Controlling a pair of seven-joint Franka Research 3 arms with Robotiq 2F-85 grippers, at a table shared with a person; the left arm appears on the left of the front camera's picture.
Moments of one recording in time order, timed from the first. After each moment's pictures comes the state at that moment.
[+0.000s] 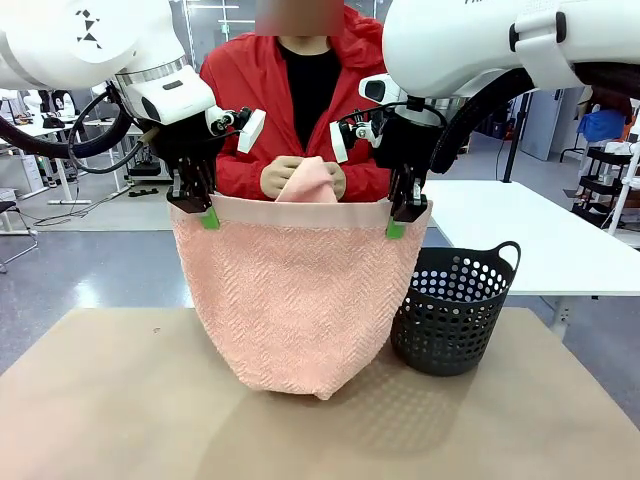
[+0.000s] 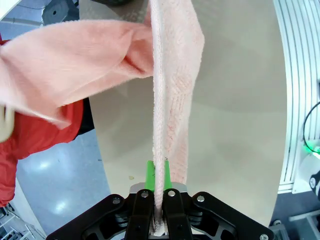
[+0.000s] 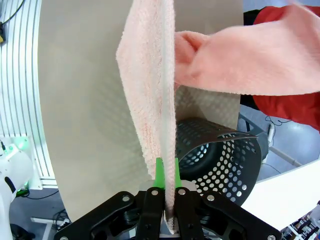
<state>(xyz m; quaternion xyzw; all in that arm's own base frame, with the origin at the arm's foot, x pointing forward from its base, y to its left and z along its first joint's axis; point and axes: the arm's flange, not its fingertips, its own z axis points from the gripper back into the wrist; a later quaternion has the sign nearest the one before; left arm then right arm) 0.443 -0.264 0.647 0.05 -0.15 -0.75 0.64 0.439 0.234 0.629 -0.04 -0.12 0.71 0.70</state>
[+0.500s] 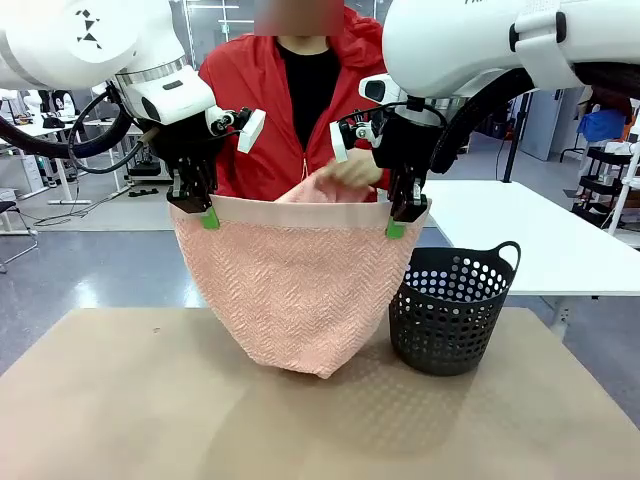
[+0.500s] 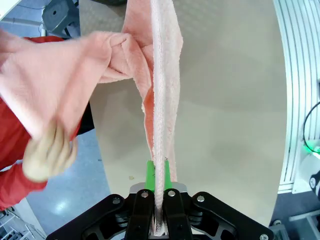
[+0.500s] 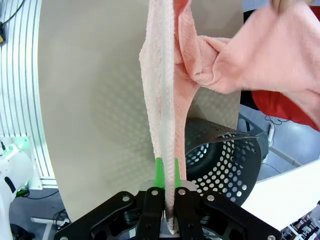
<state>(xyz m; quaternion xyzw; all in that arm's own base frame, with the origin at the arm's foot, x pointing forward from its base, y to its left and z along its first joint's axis) 0.443 -0.264 0.647 0.05 -0.15 -0.75 0.64 0.439 0.234 0.629 -0.04 -0.12 0.71 0.70</state>
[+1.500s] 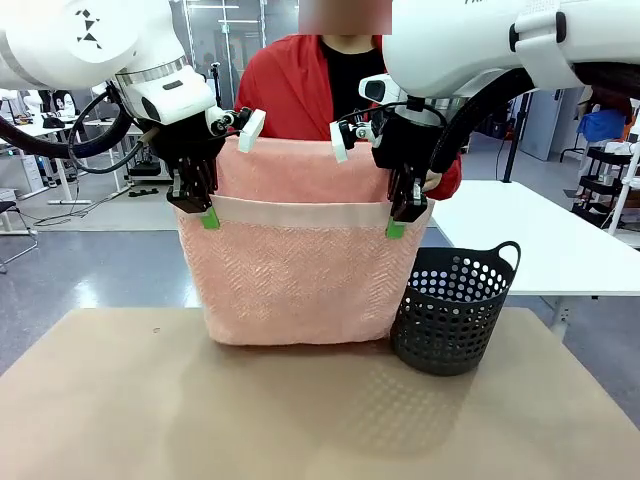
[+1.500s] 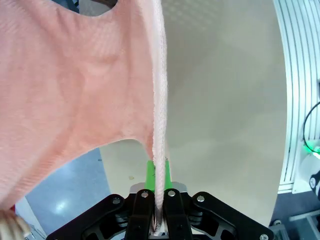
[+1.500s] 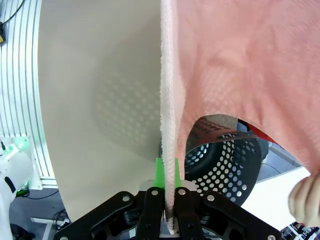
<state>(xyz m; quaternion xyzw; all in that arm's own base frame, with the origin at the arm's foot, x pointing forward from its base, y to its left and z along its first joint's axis) 0.443 -0.264 0.647 0.05 -0.15 -0.75 0.64 0.439 0.234 0.629 -0.04 -0.12 0.71 0.70</state>
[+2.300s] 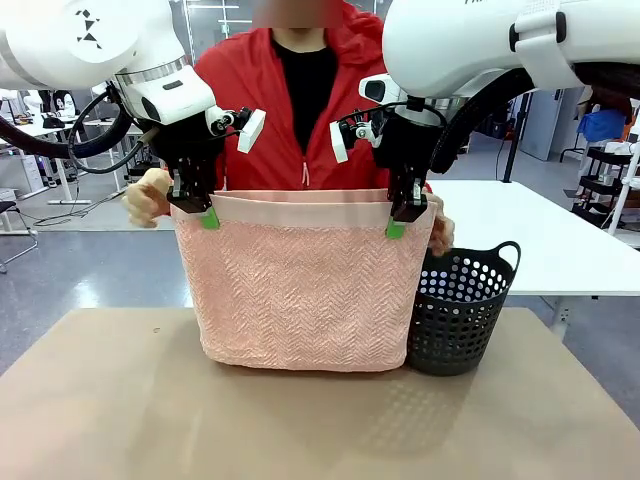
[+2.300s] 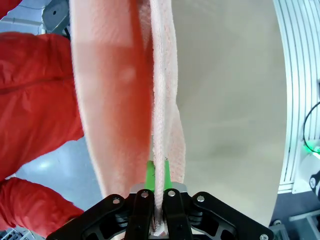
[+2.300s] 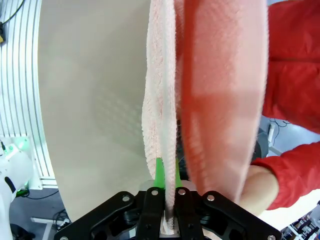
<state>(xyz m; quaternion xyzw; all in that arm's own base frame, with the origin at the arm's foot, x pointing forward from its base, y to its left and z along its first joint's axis) 0.443 -0.264 0.647 0.05 -0.15 -0.75 0.64 0.439 0.234 0.629 -0.04 -0.12 0.71 0.70</state>
